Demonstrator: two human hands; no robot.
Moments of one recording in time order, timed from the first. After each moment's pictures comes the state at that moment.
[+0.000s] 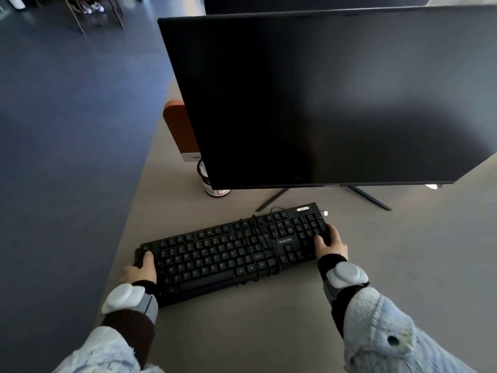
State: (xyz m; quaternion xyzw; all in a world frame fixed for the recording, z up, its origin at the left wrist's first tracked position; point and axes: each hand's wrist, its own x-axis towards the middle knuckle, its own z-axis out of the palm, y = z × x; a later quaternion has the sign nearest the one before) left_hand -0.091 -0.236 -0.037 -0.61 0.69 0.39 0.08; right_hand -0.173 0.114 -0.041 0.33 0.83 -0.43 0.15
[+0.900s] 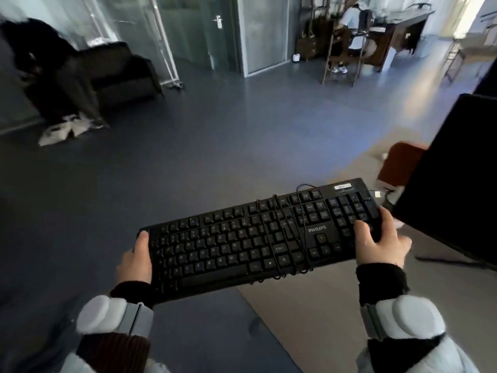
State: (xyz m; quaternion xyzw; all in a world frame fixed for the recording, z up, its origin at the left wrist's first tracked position) left_hand 0.322 -0.256 0.137 -0.73 0.44 0.44 -0.29; right_hand 0.031 -0.066 0.171 -0.10 0.84 -0.53 0.12
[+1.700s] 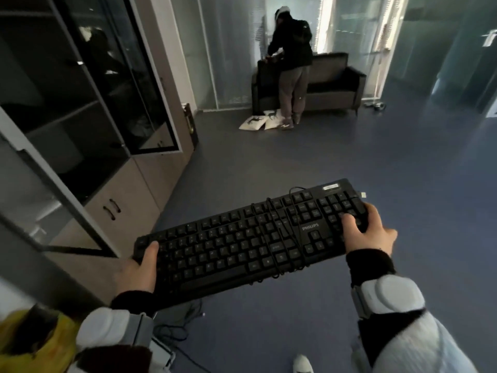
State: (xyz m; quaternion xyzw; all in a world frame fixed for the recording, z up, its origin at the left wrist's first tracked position) left_hand 0.743 -0.613 0.150 -0.84 0.20 0.26 -0.43; right_hand 0.406 -0.700 0.171 -0.41 0.73 -0.47 0.29
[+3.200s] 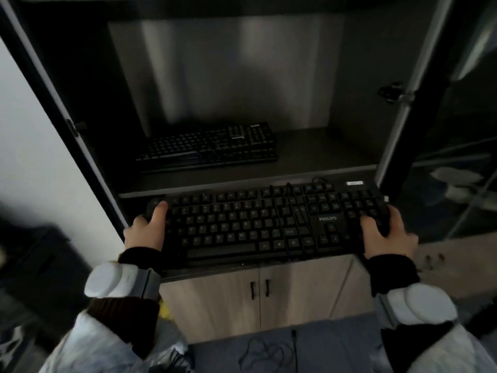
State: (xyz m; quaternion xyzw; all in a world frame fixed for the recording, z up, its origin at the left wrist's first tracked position) left_hand 1.334 -1.055 0.241 -0.81 -0.31 -0.12 -0.49; right_hand 1.311 -1.413 0.229 -0.77 0.29 -0.21 0.53
